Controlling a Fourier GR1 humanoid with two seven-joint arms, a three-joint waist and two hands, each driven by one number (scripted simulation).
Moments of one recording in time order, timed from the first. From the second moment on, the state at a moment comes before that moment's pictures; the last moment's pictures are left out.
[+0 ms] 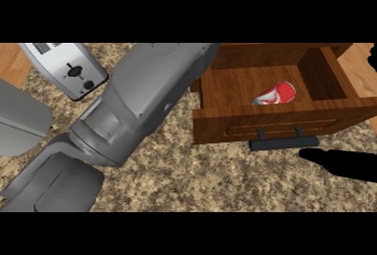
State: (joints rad) left arm -1.63 0.00 -0.27 -0.31 0.58 0.64 0.01; right arm -0.22 -0.32 -0.10 -2.07 0.35 0.12 0.21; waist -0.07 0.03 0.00
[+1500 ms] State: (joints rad) left arm -1.57 0.12 -0.26 -0.38 0.52 0.57 0.07; right arm -0.74 -0.19 0.06 -0.89 1.01 -0.43 -0.04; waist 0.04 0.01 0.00
